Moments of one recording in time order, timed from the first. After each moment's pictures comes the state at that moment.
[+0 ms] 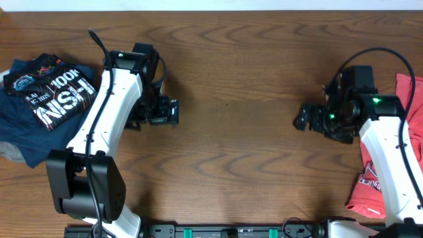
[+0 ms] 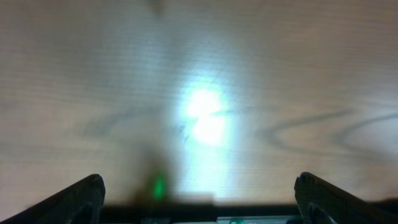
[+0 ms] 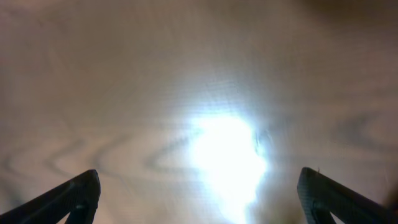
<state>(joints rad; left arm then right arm) -0.15 1.77 1.48 -1.45 0.09 -0.20 -0.01 1.40 1.14 -1.15 -0.22 0.25</state>
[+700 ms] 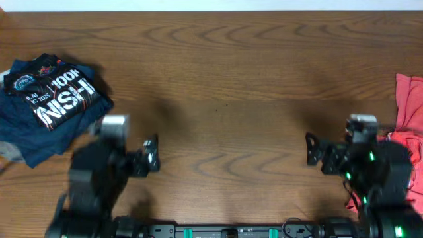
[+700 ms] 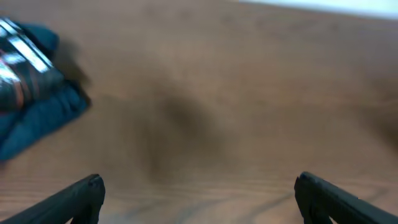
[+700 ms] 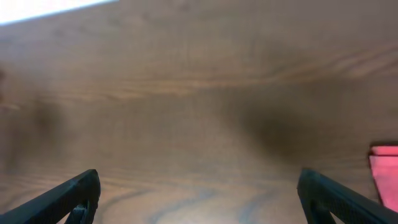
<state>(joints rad) -0.16 0.54 0.84 -0.88 0.04 -0.20 0.02 0.56 0.79 -0.85 -0.16 0.20</state>
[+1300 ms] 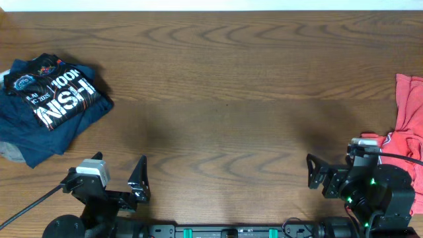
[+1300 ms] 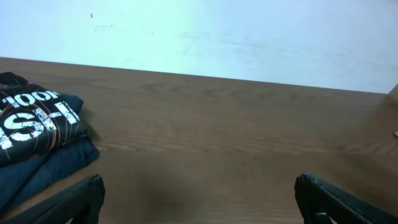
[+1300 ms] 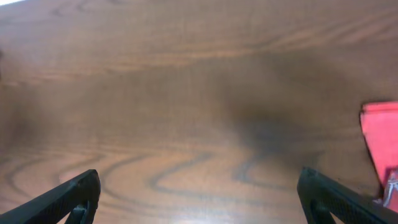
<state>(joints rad) -0.16 0.19 0.83 -0.89 0.04 -0.20 0.02 0.42 0.78 -1.05 -0.16 0.20</state>
